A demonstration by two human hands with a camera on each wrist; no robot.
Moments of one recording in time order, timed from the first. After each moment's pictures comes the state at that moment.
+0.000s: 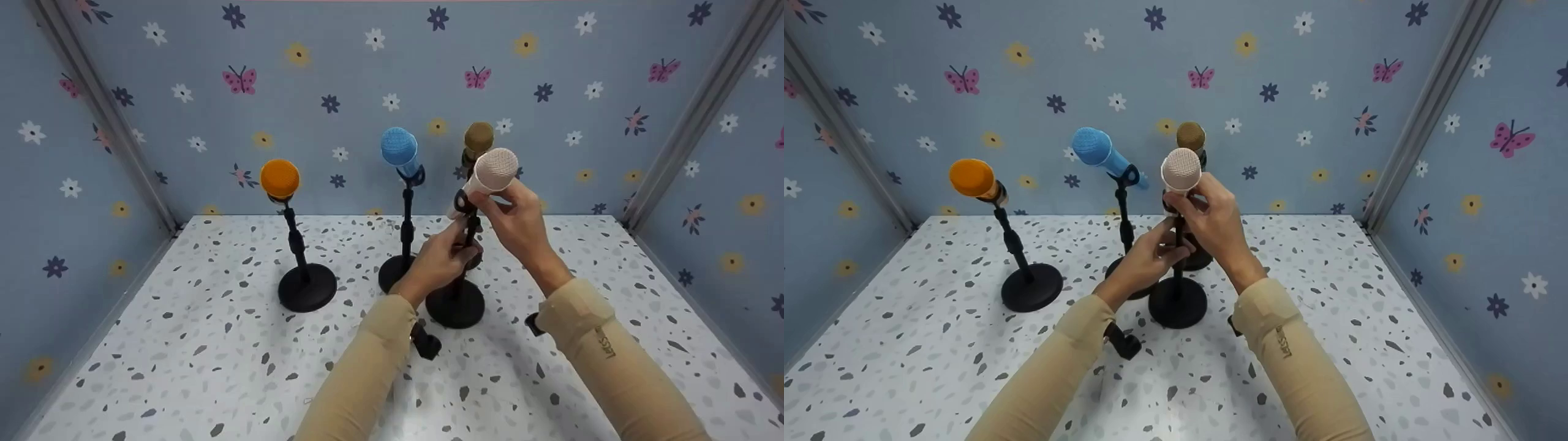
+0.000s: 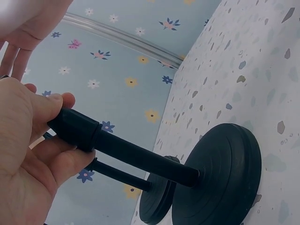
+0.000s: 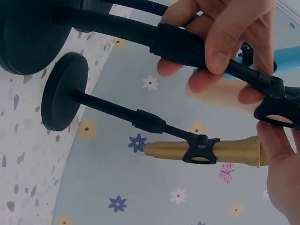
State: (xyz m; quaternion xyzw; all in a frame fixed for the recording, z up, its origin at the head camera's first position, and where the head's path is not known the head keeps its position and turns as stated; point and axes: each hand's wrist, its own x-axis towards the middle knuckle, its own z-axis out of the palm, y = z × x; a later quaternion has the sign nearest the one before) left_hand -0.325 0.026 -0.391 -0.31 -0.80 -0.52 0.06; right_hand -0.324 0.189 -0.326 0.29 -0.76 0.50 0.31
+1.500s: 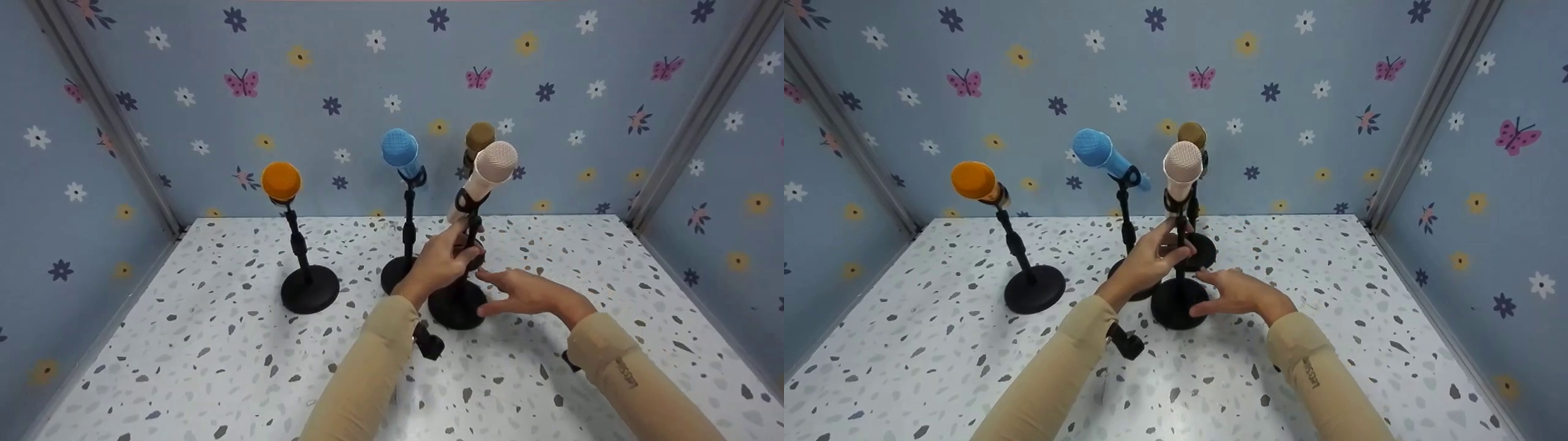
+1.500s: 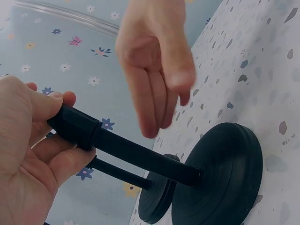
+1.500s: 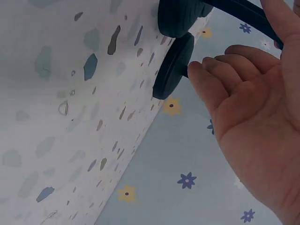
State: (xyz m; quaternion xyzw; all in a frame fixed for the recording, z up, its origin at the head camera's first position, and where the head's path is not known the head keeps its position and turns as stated) left_hand -0.326 0.026 -0.389 -0.29 -0.80 -0.52 0.05; right_hand -0.318 0.248 -0.408 0.32 -0.91 0.23 -0.16
